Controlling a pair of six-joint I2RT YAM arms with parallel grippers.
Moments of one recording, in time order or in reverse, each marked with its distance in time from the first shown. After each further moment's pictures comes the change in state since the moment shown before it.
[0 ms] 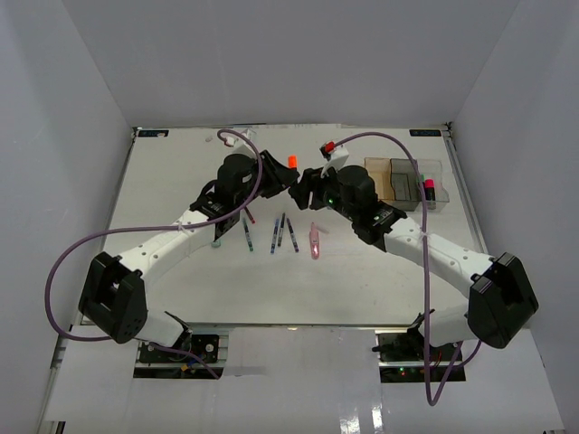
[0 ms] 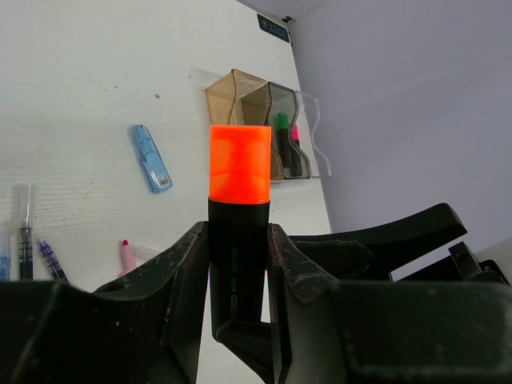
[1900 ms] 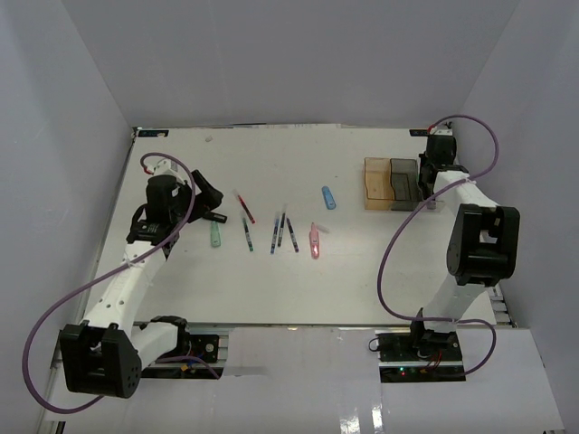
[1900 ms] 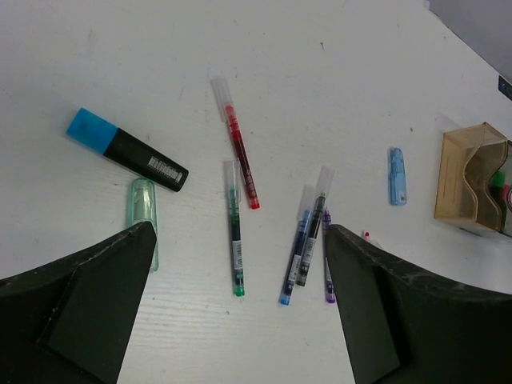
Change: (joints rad) left arm 0.486 -0.358 -0.259 -0.364 0.022 0.283; right arm -0.780 0.376 0.247 -0.394 0.293 -0.387
